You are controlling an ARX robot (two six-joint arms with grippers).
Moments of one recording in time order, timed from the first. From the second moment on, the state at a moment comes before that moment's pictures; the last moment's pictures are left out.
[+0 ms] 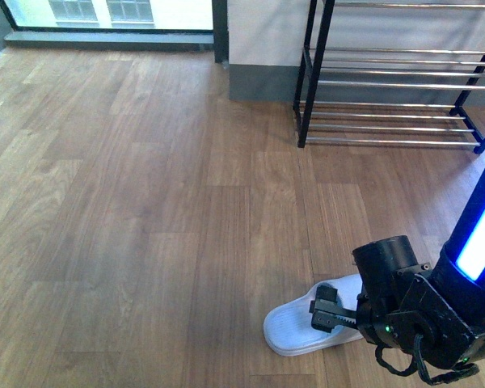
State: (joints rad) left arm -0.31 0.29 0.11 0.07 -0.68 -0.06; right arm 0.13 2.75 1.03 0.60 0.17 0.48
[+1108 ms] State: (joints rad) left arm -0.31 0.29 0.11 0.07 -0.68 -0.06; right arm -0.08 3.00 1.30 0.73 0.40 0.01
